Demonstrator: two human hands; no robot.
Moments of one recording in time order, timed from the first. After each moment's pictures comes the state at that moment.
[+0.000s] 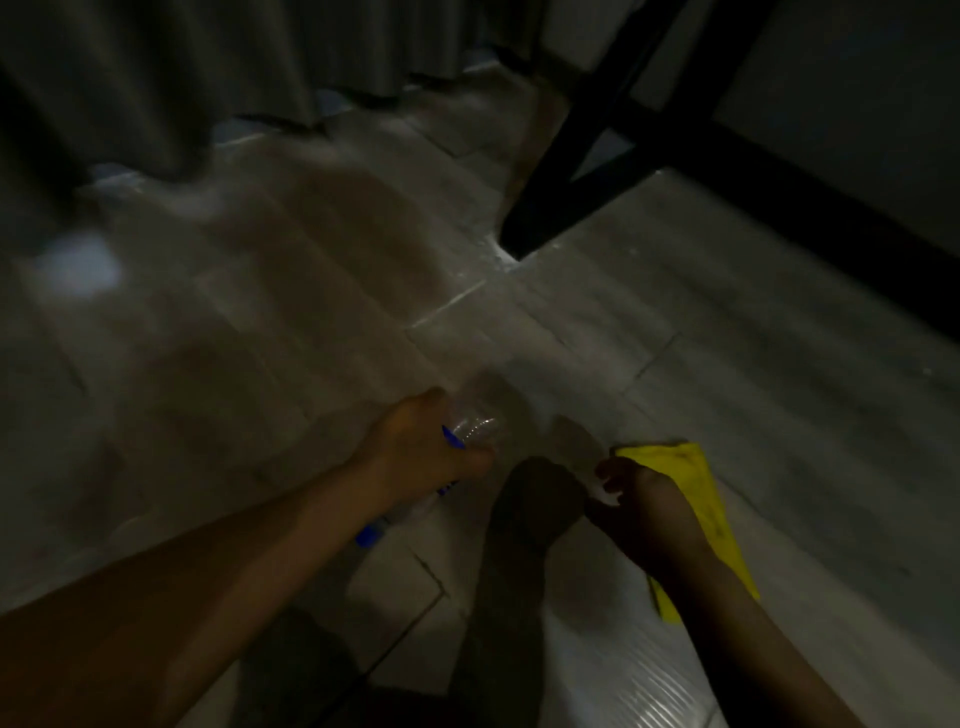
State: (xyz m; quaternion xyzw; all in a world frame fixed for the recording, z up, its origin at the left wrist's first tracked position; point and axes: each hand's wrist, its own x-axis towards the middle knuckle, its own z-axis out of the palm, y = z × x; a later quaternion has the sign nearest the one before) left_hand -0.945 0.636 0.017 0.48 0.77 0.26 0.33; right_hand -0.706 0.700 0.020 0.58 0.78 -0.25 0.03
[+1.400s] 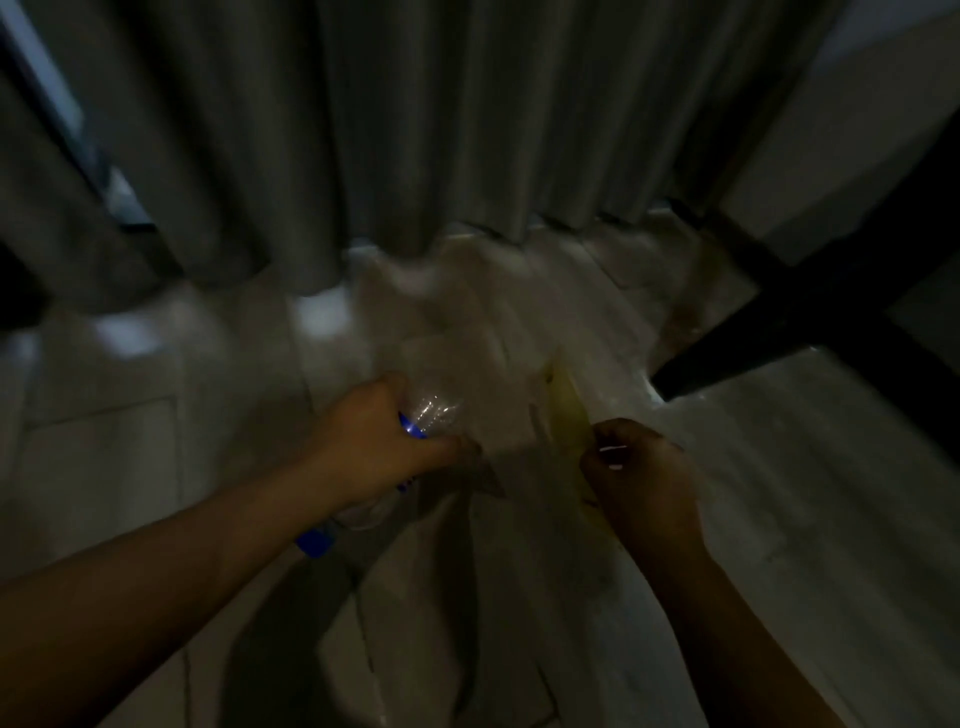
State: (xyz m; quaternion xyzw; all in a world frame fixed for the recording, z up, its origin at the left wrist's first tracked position) left_hand -1.114 0.520 0.147 0.35 0.85 0.33 0.20; right_hand -0.923 0.678 0.144 0.43 0.83 -0.32 -0.16
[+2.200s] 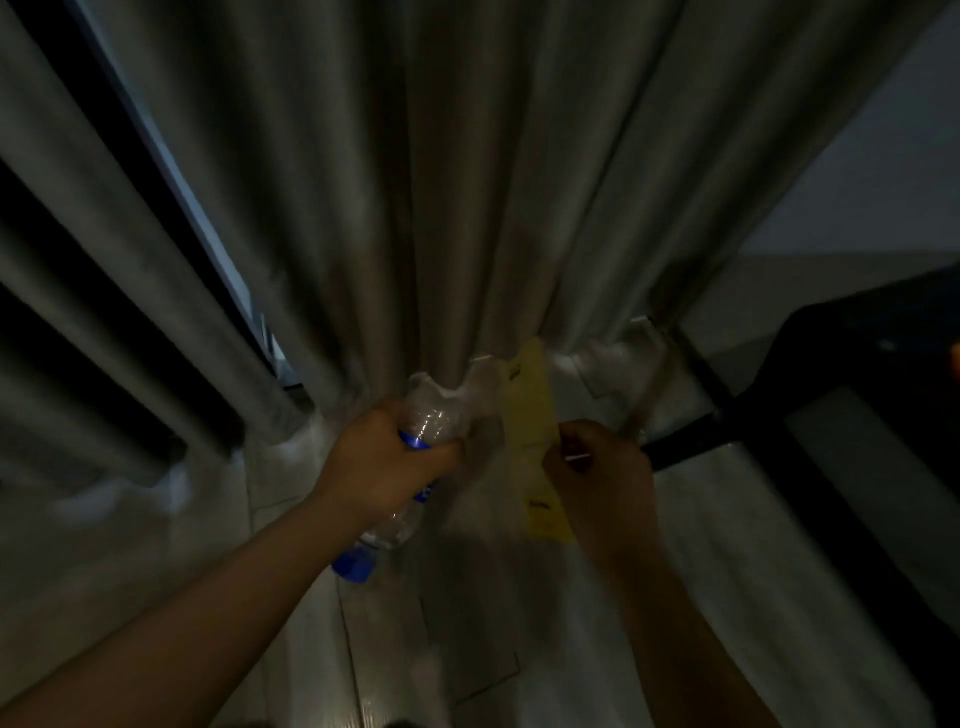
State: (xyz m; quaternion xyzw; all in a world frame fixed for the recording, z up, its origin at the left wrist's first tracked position) left_hand -1.158 0.477 0.643 0.23 0.83 0.44 0.25; right_hand -1.012 0.624 0.652 0.39 0.81 -0.40 -0.17
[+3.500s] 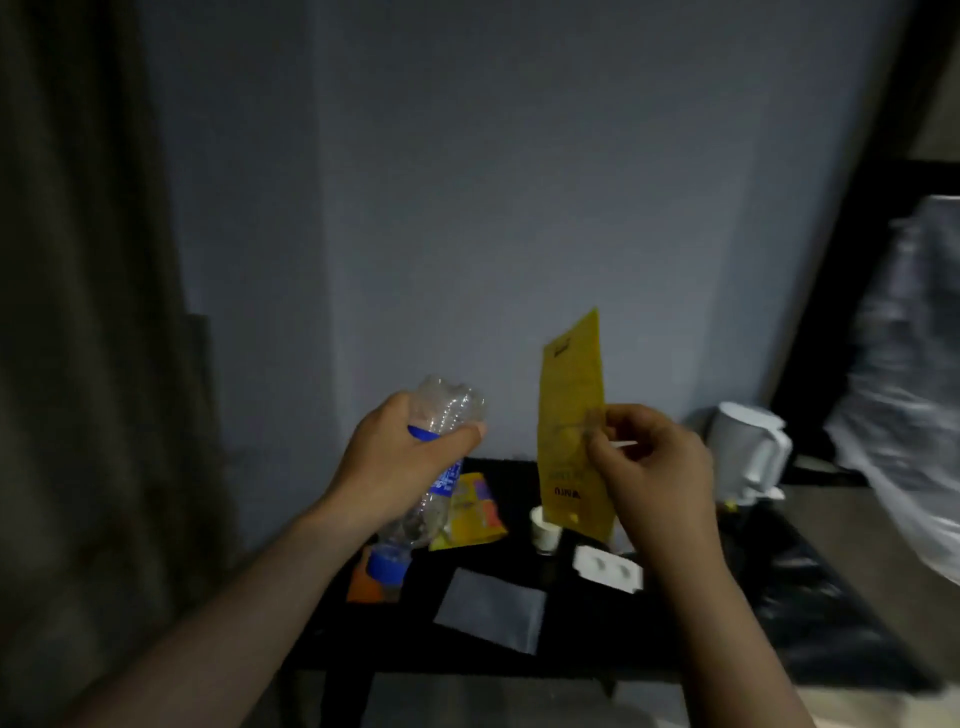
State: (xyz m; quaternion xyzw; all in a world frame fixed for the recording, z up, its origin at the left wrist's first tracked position) left_hand -0.861 0.795 1.127 0.68 0.46 0.47 0.33; right_hand -0.663 0.710 1.126 0.61 0.49 -0.04 -0.62
